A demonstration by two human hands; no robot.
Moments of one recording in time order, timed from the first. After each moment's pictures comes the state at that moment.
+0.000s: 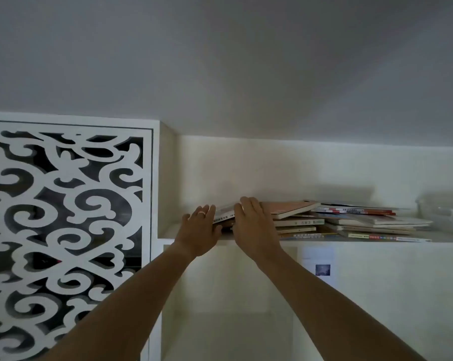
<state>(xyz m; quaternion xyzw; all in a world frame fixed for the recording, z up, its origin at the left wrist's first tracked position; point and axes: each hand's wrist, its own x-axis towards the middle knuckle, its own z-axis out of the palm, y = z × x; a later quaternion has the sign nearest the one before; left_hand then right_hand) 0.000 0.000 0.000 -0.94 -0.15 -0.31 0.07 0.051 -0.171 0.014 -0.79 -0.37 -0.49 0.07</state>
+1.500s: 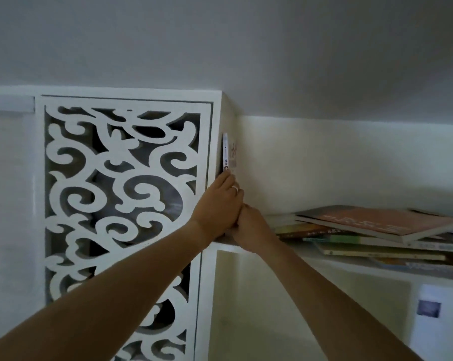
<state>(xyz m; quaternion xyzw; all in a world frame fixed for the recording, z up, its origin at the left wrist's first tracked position) -0.009 0.106 0.039 -0.83 -0.13 -0.33 0.44 0.046 0.000 0.024 -0.80 -0.52 -0.14 0.28</state>
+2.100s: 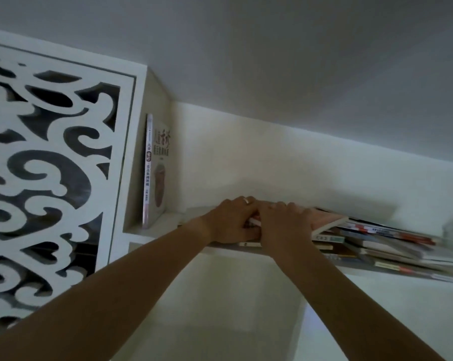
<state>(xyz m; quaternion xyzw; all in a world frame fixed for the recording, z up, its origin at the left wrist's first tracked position) 0.115 -0.012 0.031 -0.94 0.14 -0.30 -0.06 0.096 -0.173 0.058 -0.92 -0.24 -0.31 -0.09</state>
